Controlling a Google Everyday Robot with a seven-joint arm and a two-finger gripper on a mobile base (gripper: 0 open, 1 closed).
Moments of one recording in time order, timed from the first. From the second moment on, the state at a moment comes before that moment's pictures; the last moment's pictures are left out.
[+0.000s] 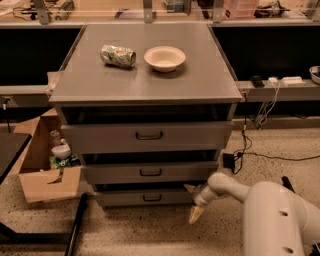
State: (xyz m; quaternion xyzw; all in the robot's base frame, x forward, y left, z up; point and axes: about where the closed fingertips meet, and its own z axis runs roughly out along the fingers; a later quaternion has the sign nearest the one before) arm 0.608 -0.169 0.208 -0.71 0.66 0.13 0.22
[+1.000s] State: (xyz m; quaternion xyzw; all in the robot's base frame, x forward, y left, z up) arm 0.629 -0.162 0.181 -0.71 0.66 0.12 0.22
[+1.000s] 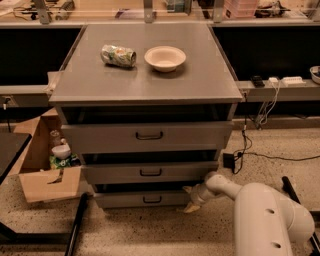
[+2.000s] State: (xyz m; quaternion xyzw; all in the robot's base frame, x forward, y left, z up) arm 0.539 -0.128 0.212 -0.73 0.63 0.16 0.23
